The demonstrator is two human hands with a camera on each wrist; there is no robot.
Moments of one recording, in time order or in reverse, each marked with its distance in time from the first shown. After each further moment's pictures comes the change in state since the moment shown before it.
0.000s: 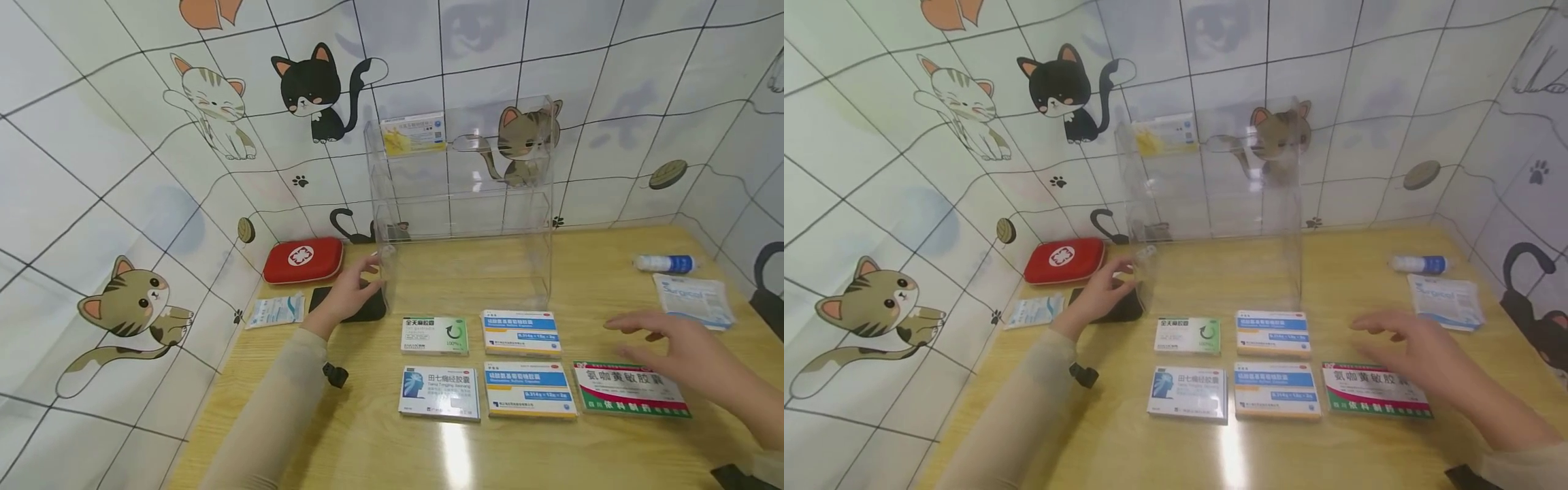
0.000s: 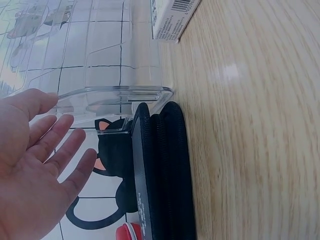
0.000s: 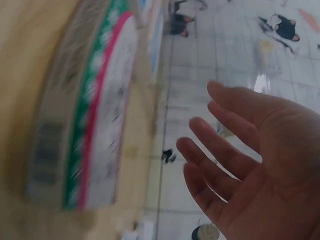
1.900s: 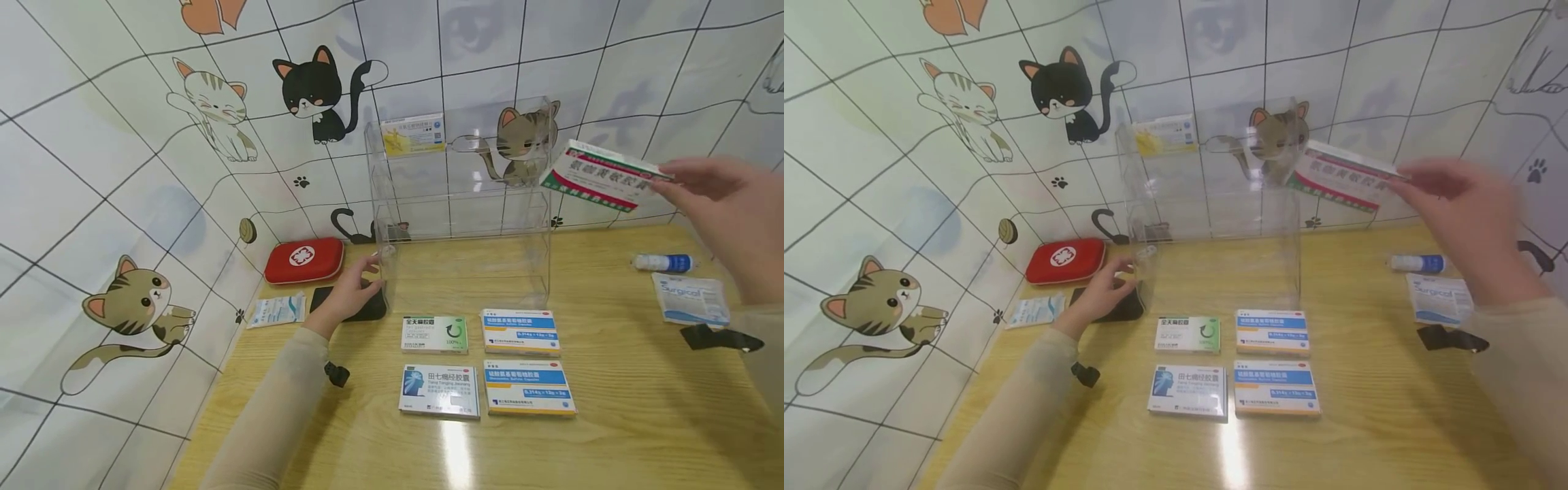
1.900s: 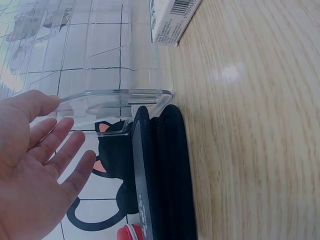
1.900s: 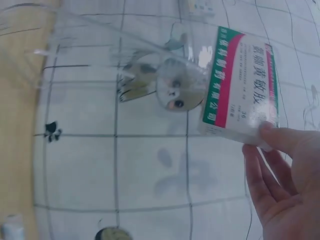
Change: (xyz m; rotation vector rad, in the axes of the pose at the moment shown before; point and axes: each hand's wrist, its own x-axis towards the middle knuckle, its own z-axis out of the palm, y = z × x) left_hand -0.001 0.004 -0.002 0.015 -0.009 -0.027; right_hand 0.107 -0.009 -0.110 0.372 0.581 0.199
